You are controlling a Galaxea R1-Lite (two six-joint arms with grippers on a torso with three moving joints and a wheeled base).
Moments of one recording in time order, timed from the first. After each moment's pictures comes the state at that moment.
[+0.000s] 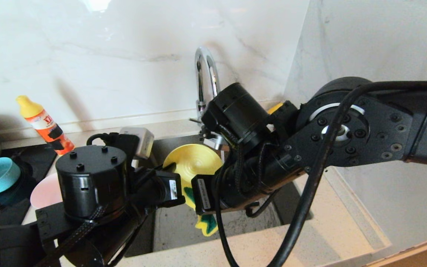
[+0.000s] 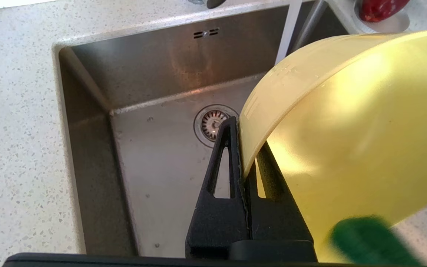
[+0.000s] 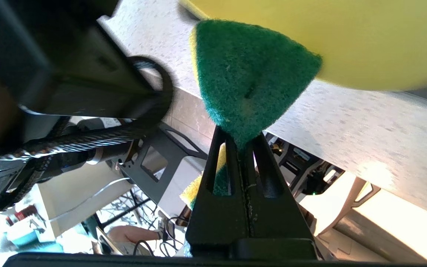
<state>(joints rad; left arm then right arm) -0.76 1.59 -0.60 -0.79 0.53 -0.14 0.95 2.03 -1.91 0.73 0.17 0.61</state>
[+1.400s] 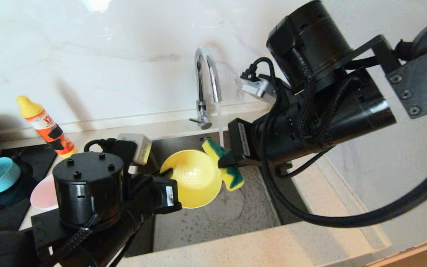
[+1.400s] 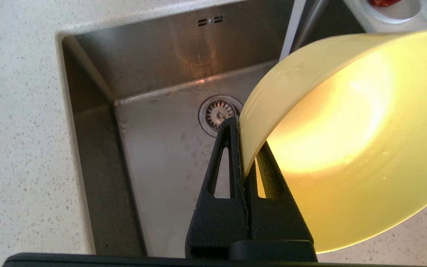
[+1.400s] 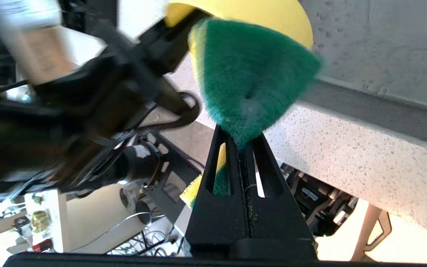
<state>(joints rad) -0.75 1.58 -0.57 -0.78 0.53 -0.14 0.87 1.85 -1.93 0.72 0.18 0.60</state>
